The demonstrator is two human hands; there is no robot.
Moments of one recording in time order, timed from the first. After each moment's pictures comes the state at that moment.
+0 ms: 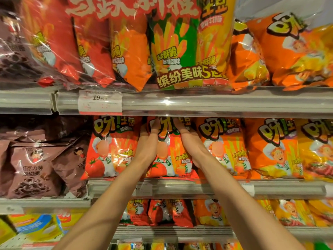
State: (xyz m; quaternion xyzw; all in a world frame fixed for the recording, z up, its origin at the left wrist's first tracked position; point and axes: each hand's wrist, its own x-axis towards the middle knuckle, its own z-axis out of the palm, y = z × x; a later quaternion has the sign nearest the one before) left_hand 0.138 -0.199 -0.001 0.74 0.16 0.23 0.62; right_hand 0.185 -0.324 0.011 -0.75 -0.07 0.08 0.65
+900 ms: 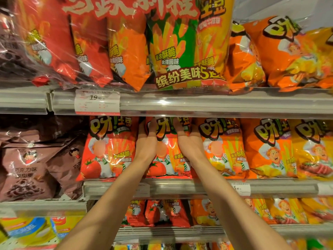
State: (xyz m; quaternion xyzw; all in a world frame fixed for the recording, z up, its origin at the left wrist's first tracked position) left_hand 0.152 -0.203 -0.007 0.71 0.13 0.27 0.64; right_hand 0.183 -0.324 0.006 -0.77 -0.07 -0.05 0.64
